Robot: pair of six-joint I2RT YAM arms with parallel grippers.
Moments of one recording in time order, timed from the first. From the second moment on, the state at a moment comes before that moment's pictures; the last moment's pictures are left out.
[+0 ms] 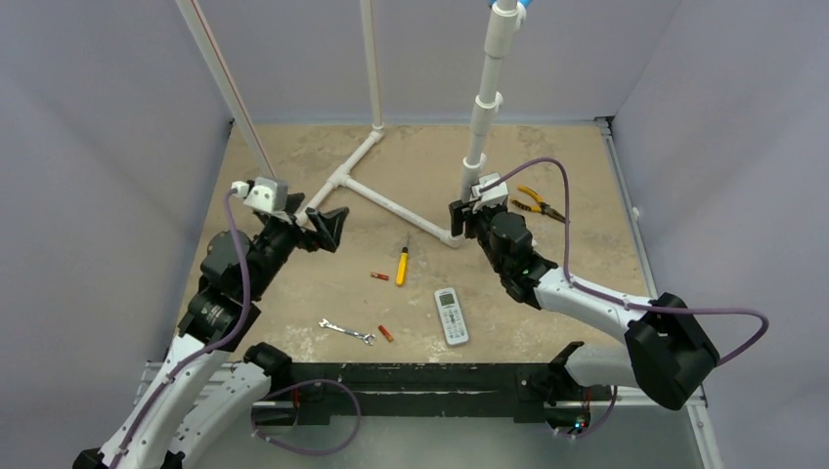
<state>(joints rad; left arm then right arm) -0.48 0.61 0.80 -0.18 0.03 -0.21 0.69 1.26 0.60 0.54 0.37 0.02</state>
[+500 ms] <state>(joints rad) -0.30 0.86 0.81 0.11 -0.49 0.00 0.69 1.26 0.61 0.55 0.35 0.02</state>
